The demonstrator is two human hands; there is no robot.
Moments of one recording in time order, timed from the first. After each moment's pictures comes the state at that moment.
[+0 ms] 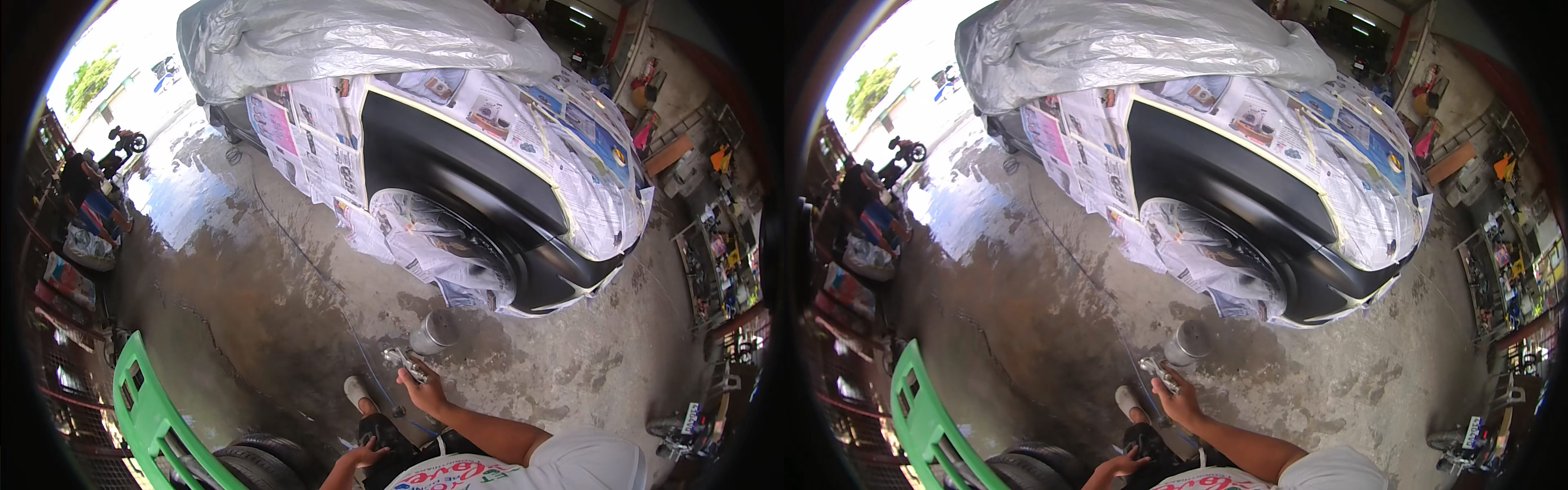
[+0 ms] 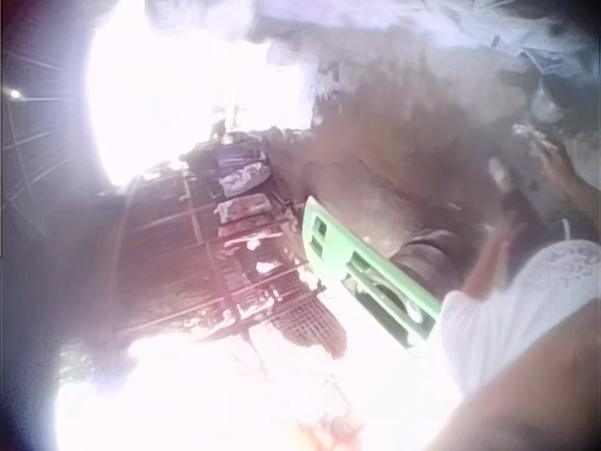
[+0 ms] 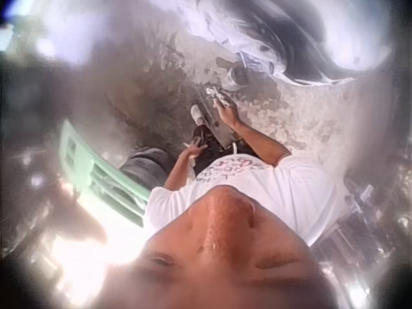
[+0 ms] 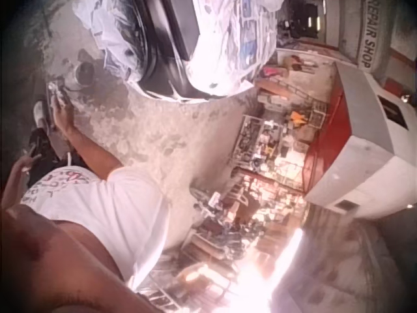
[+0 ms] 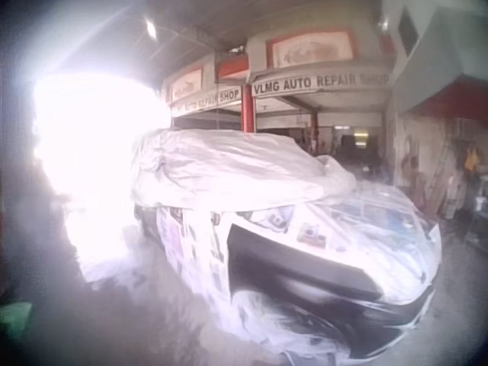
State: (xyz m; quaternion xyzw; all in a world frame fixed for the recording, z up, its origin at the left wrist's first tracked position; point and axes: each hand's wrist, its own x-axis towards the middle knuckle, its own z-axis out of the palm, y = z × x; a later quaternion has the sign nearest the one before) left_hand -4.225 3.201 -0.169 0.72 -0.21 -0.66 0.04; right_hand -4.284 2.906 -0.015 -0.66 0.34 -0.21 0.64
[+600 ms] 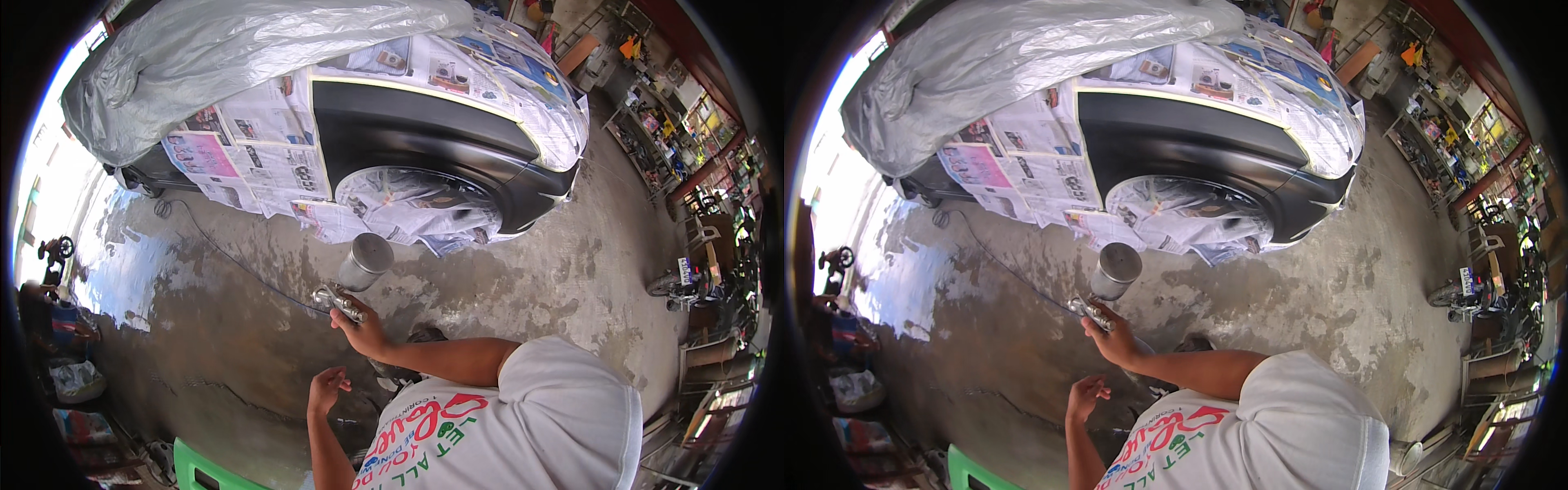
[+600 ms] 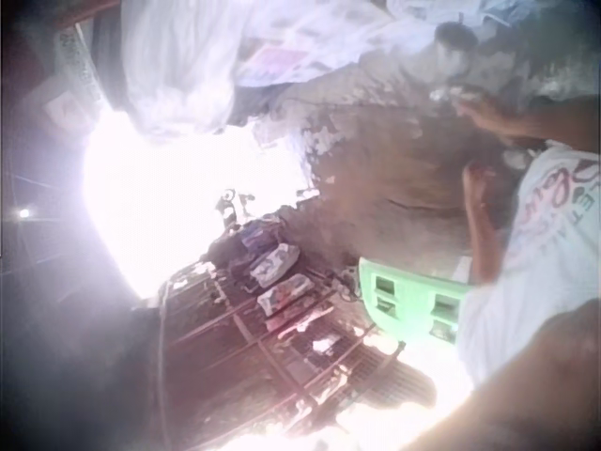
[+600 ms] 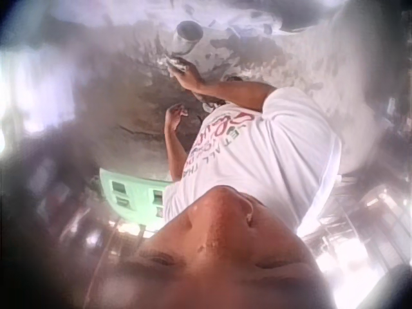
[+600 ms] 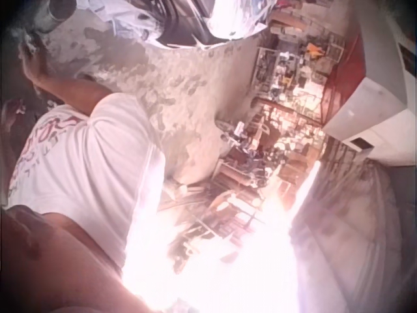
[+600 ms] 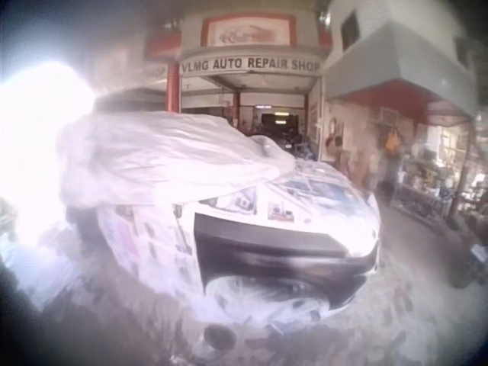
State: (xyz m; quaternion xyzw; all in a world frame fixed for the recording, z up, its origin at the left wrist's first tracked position) left_hand -3.817 3.176 -0.037 0.68 -0.26 -0.55 0.41; right_hand -3.941 2.982 0.081 -0.58 0.34 -0.38 0.64
